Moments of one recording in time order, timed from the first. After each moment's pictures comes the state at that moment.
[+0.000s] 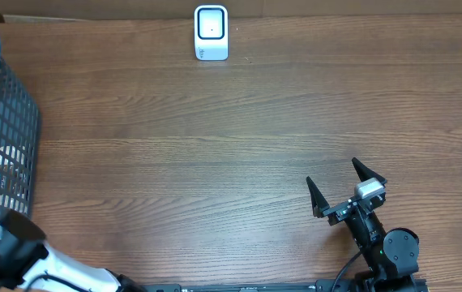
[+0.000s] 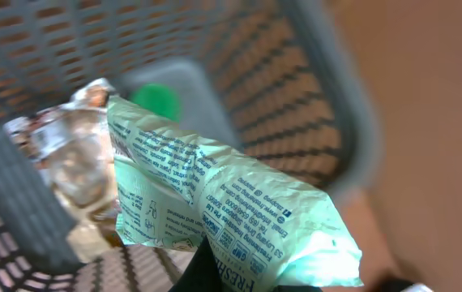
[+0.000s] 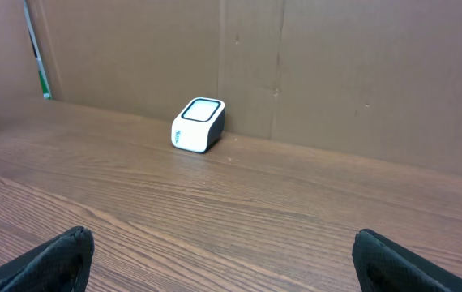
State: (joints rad) left arm 0.84 1.94 2.69 -1.59 0.21 -0.46; right arm 0.19 0.01 0.02 -0.01 -0.20 -0.03
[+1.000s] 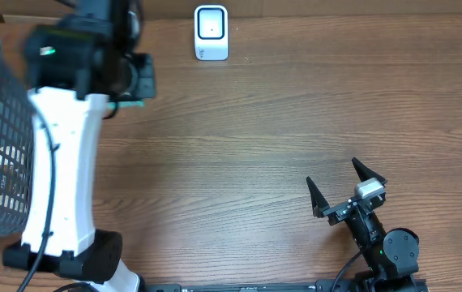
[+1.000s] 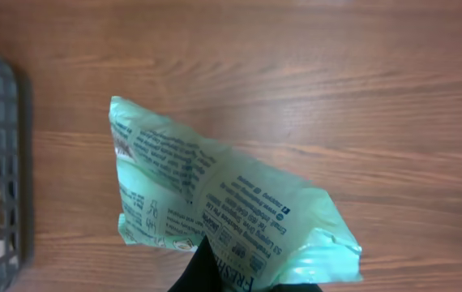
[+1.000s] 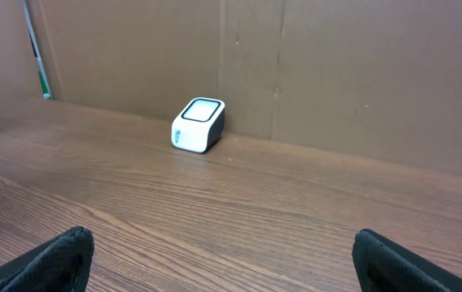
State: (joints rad) left arm -0.22 1.78 2.21 -1.61 -0.13 -0.28; right arm 0.19 0.01 0.02 -0.01 -0.20 -0.03
